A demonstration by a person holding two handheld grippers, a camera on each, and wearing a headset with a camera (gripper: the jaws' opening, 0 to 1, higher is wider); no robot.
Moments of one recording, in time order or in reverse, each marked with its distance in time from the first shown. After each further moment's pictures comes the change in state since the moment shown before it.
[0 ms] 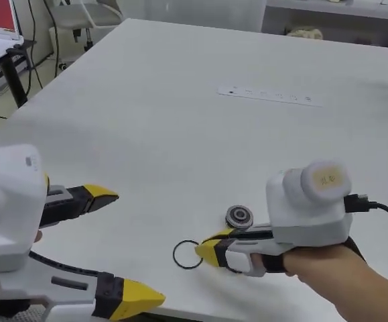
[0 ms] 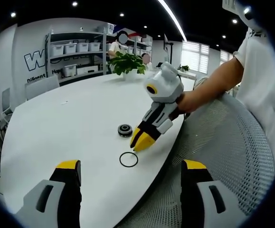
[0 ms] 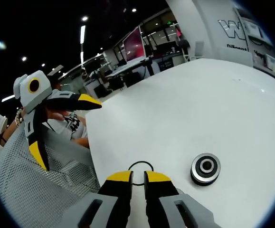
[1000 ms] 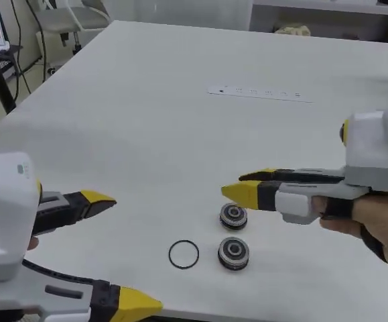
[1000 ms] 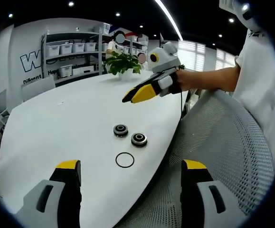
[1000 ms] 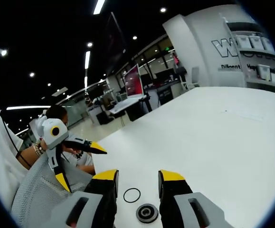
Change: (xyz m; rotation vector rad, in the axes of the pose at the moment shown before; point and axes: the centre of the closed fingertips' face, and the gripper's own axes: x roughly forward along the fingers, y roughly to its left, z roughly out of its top) left arm 0.001 -0.006 0.000 0.018 0.003 -0.035; right arm -0.084 -0.016 0.069 -0.024 -0.261 0.002
